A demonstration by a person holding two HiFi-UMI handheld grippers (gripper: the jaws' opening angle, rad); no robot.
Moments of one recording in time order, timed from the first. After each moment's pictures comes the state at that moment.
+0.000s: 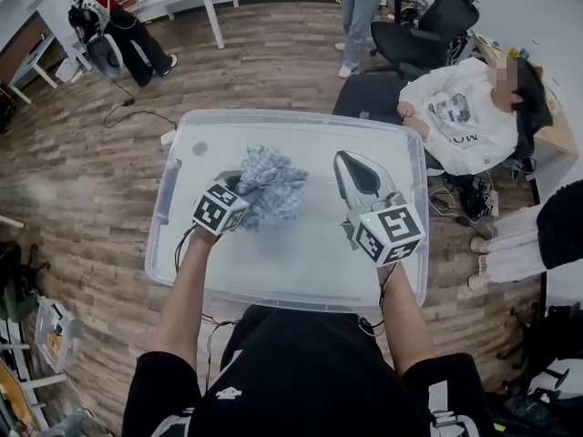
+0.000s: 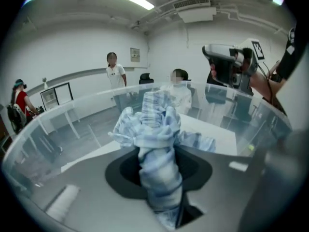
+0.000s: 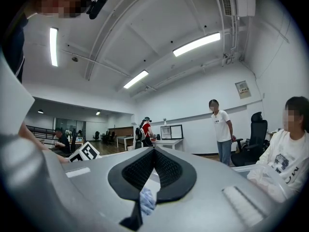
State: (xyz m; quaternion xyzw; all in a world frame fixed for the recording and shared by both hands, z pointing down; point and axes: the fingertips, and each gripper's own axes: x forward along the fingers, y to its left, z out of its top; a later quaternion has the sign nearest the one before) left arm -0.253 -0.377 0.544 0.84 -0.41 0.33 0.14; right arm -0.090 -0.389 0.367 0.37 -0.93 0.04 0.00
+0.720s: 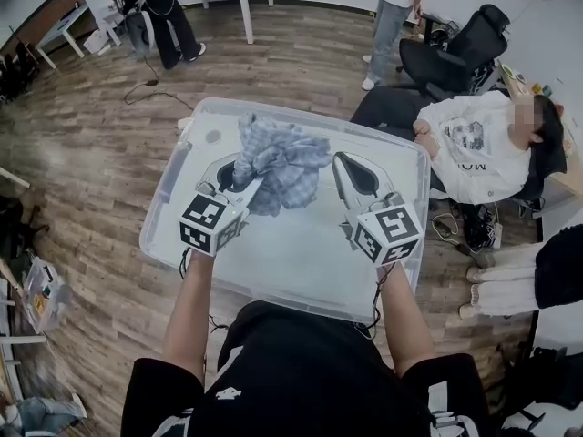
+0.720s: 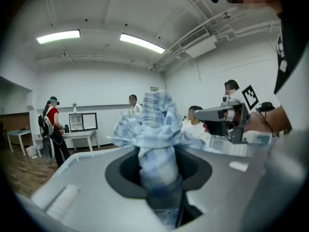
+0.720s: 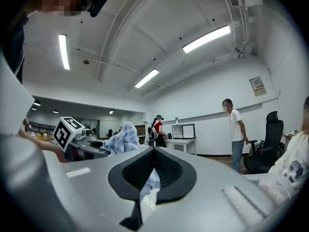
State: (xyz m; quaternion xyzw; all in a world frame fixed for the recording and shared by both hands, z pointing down) left arm -0.235 -0.352 0.399 0.82 -0.56 0.14 0.02; right arm -0.103 -0.389 0.363 0.30 -0.95 0.03 0.01
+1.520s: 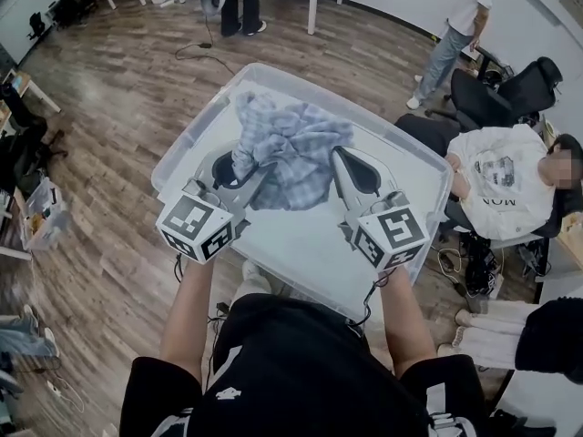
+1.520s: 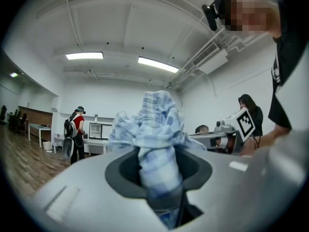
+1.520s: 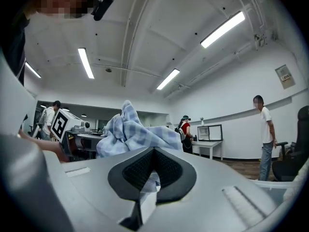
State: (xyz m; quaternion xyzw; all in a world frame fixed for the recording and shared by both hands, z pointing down) left arm -0.219 -0.268 0.336 0.76 -0.65 0.02 -0.01; right arm -0.129 -0.333 0.345 0.15 -0.99 0.00 0.00
